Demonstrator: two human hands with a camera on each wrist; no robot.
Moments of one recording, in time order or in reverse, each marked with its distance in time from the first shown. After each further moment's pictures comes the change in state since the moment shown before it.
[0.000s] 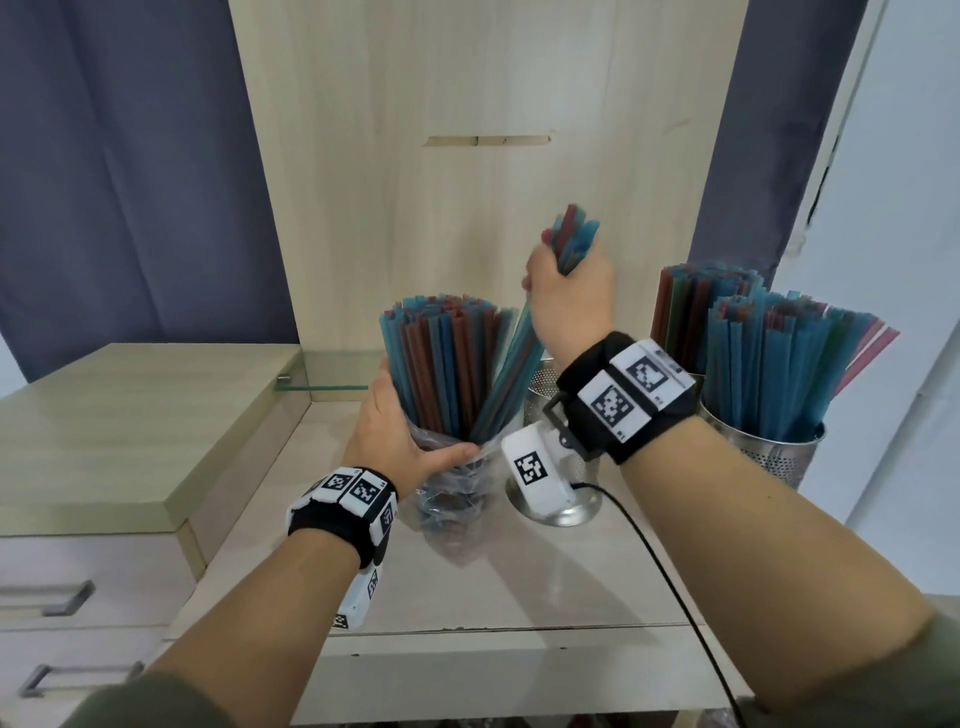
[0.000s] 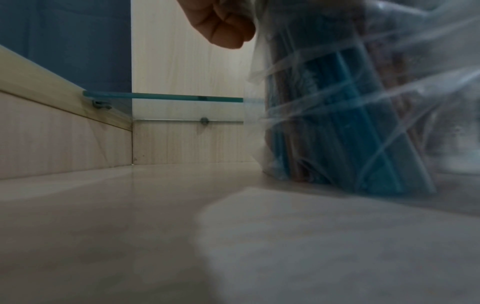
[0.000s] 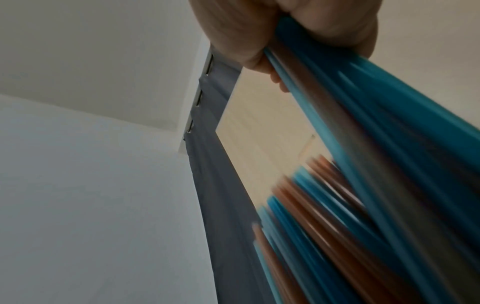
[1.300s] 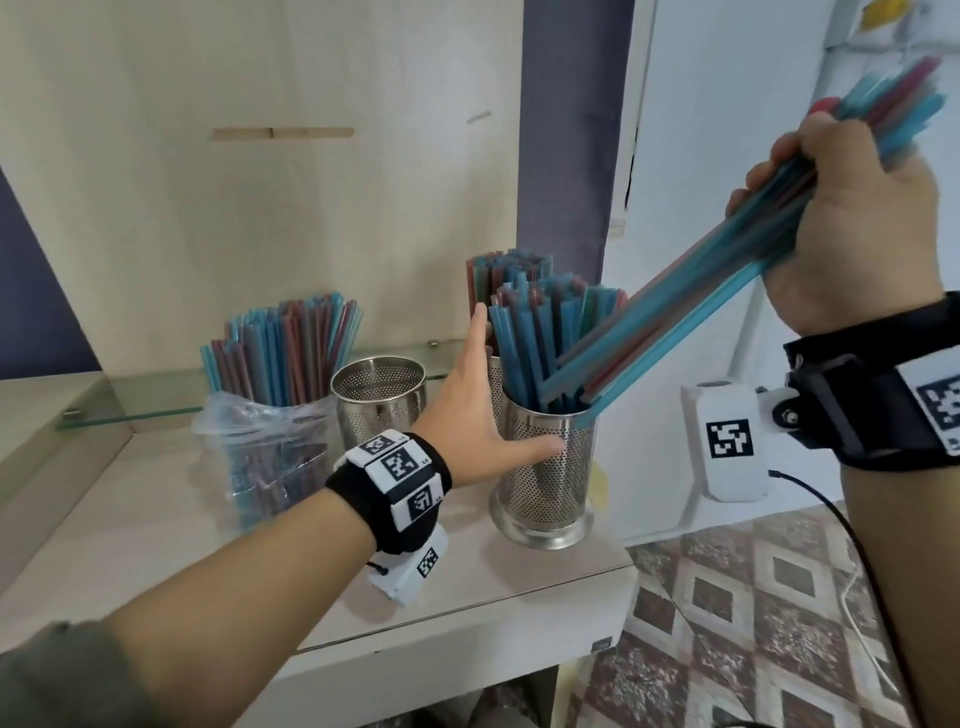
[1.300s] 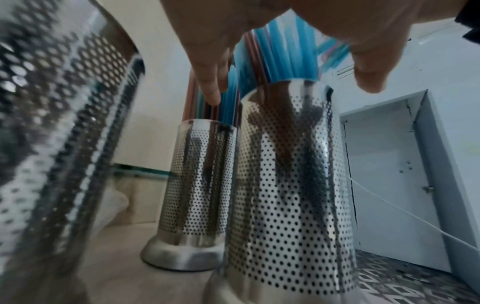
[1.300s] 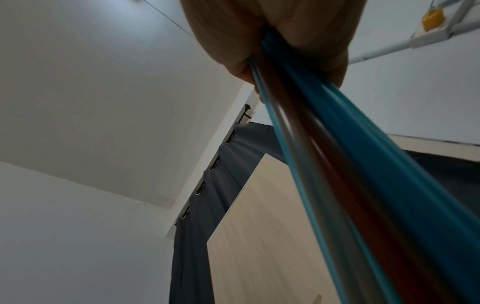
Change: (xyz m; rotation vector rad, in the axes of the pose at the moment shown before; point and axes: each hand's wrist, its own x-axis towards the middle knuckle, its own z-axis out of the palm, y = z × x) left_hand -0.019 0.215 0.107 -0.263 -0.478 0.411; right_hand 0.009 -0.106 -0.286 0.332 0.260 -0.177
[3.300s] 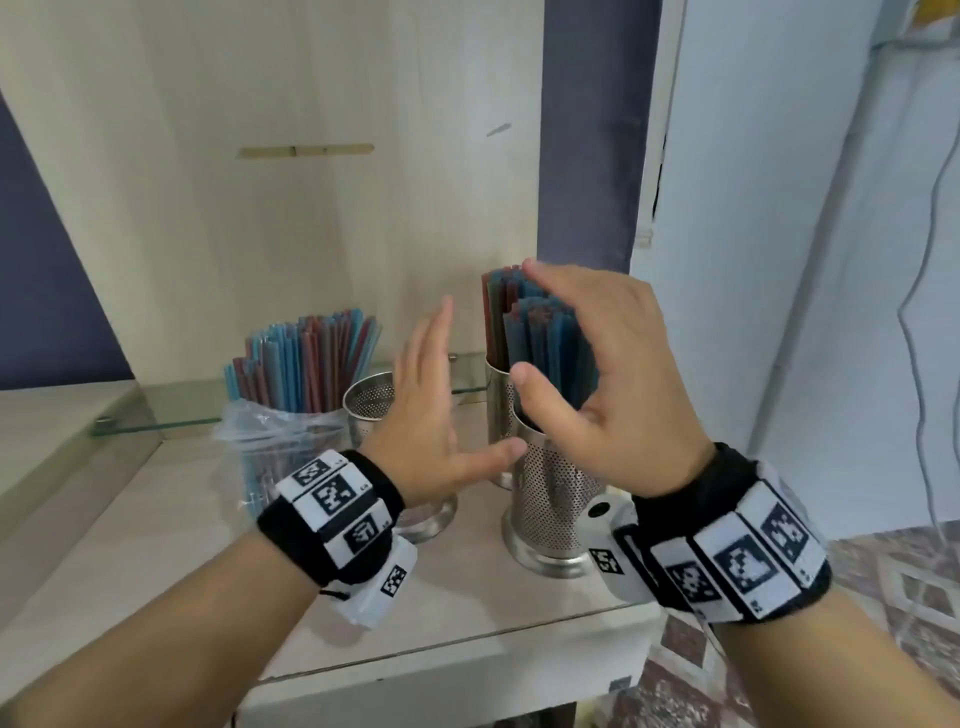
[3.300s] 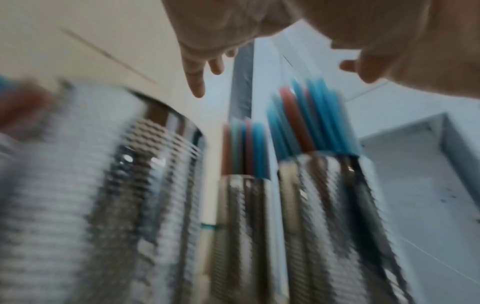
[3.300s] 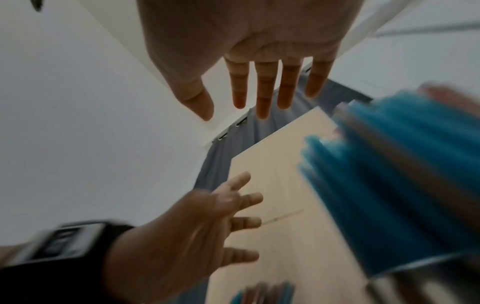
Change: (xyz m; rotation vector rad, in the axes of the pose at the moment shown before) left_hand -0.020 0.002 -0.037 0.138 0.167 0.047; right_hand -0.071 0.083 0.016 -0.825 -0.628 -0.636
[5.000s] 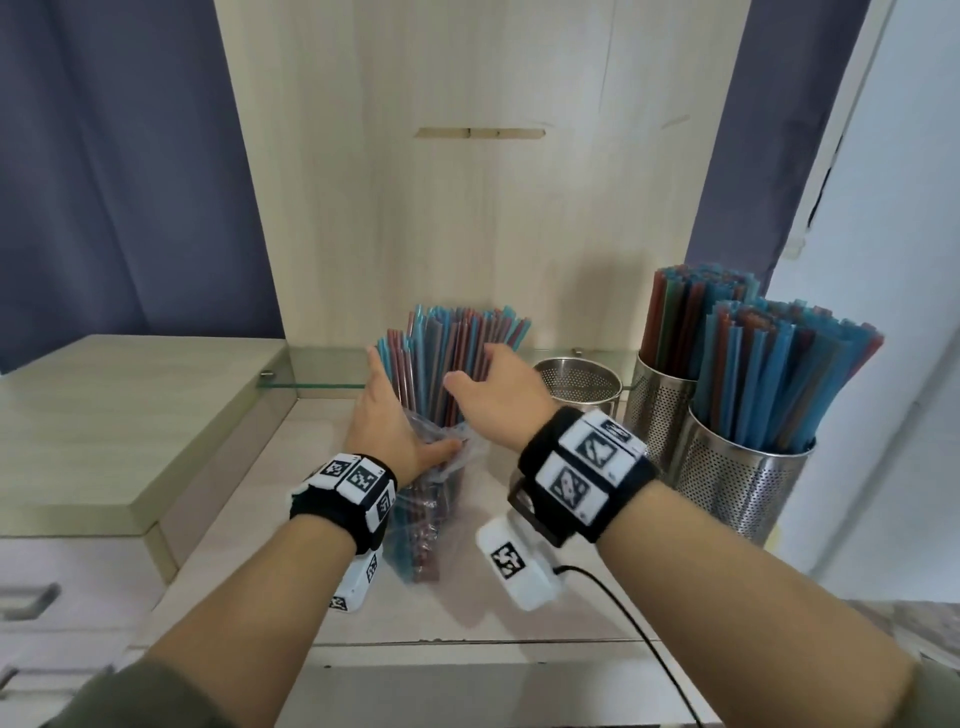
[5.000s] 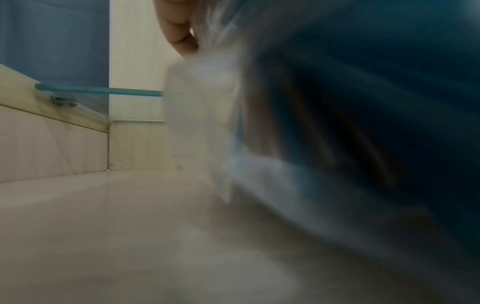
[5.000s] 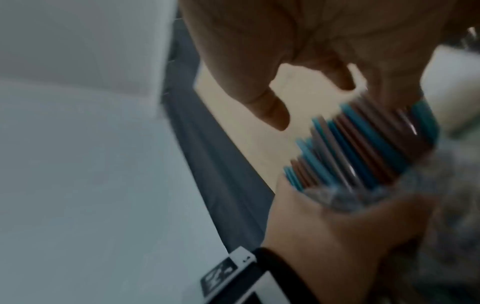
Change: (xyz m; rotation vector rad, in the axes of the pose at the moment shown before) left_hand -0.068 -0.172 -0.077 0.147 0.189 -0.686; right_hand 0.046 -0.084 0.214 0.220 -0.620 0.807
